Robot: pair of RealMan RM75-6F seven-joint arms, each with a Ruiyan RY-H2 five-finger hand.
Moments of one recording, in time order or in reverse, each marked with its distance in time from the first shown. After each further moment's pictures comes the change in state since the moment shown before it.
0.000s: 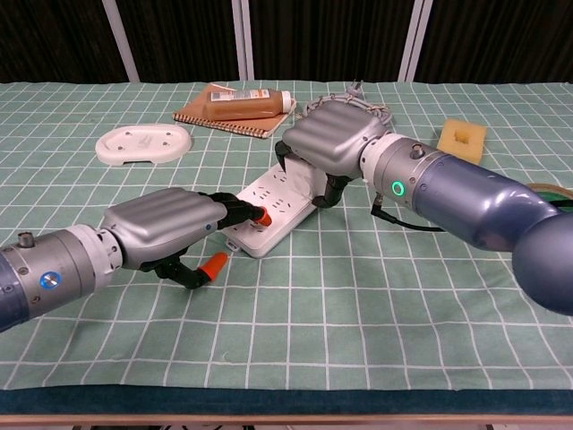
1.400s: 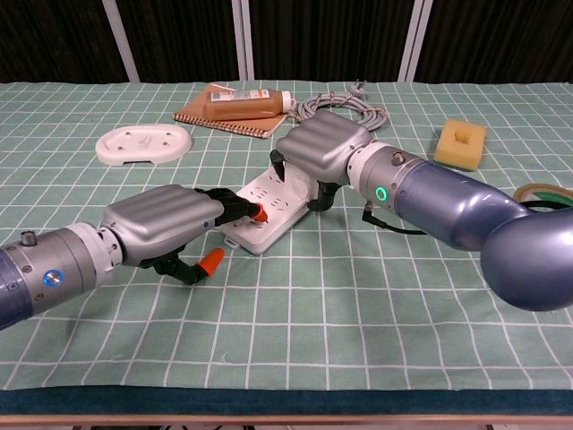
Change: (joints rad) left arm 0.004 -0.012 0.000 0.033 0.021 -0.011 -0.002; right arm 0.034 -0.066 0.012 0.123 0.000 -0.055 0.065
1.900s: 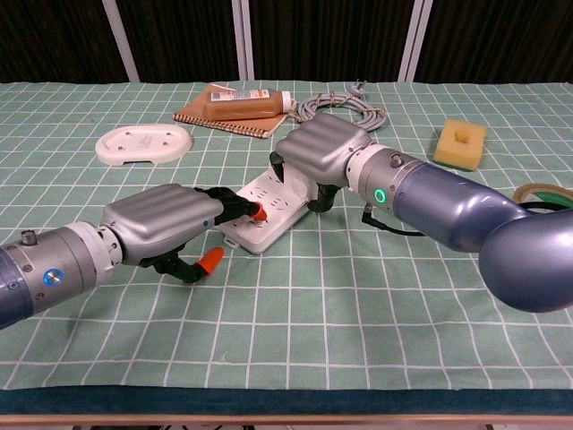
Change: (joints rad) left arm 0.002 -0.004 -0.004 0.007 -0.001 -0.004 0.004; right arm 0.005 -0.009 -0.007 0.013 0.000 -0.014 0.001
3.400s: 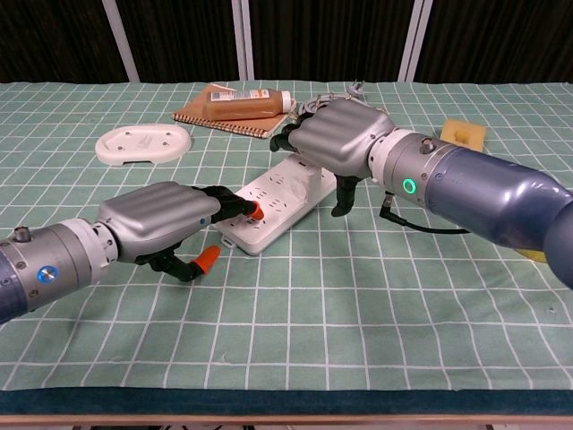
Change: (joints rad) left arm 0.019 0.018 -0.022 -0.024 0.001 -0.001 0.029; right arm -0.058 0.138 0.013 -0.279 0.096 0.032 -0.212
